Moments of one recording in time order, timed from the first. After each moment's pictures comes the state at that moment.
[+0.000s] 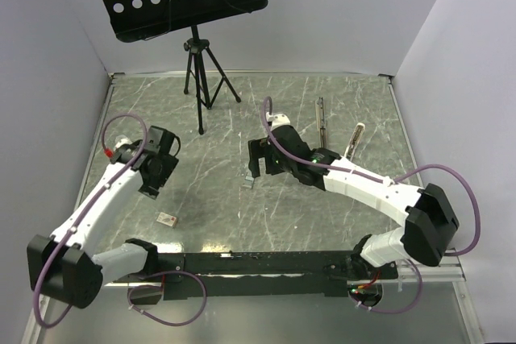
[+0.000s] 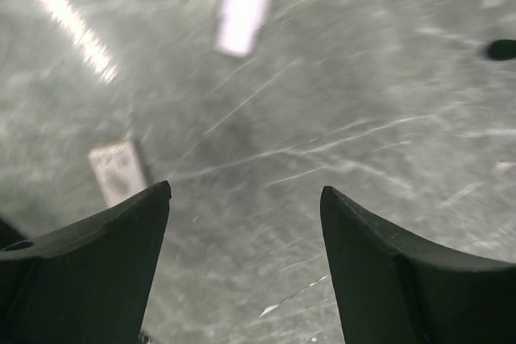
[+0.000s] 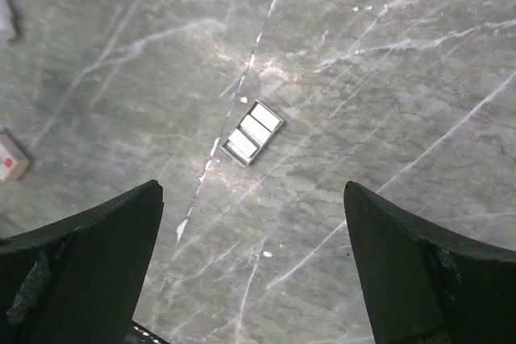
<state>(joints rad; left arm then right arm) -0.31 1.10 0.95 -1.01 -0.44 -1.34 0.83 1.40 1.03 -0.34 0.18 0.46</state>
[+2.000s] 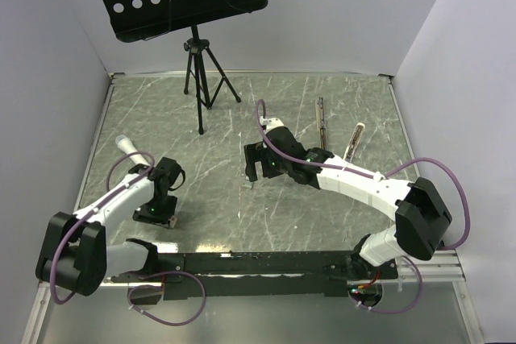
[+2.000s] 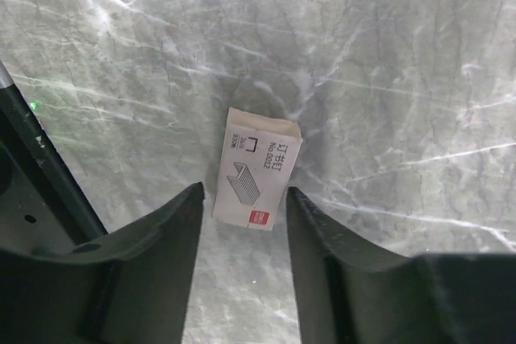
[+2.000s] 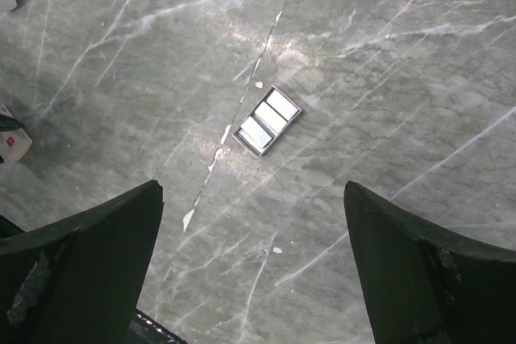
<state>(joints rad) -0.31 1.22 0.62 -1.05 -0.26 -1.75 0.84 1.44 1.02 -0.33 0.11 0.45</state>
